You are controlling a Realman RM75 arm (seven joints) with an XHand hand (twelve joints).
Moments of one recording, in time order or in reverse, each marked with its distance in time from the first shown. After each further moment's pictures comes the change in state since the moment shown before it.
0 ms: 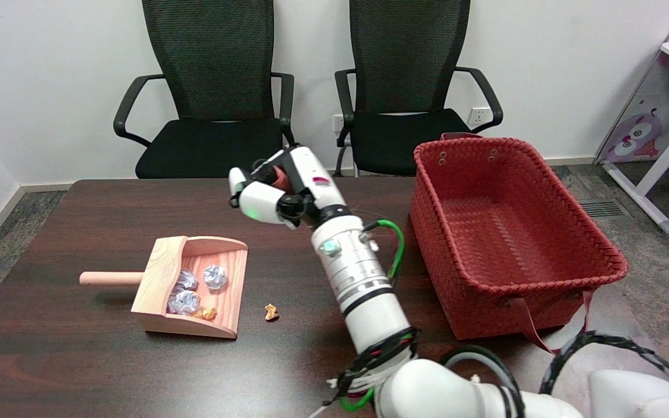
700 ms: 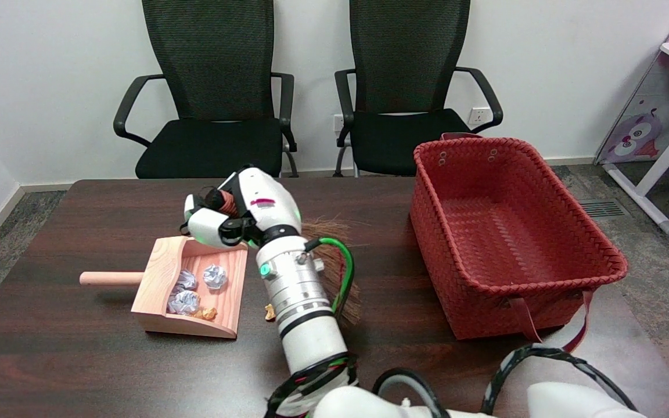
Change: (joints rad) arm 0.042 -0.243 -0.066 0.229 -0.033 0.075 -0.183
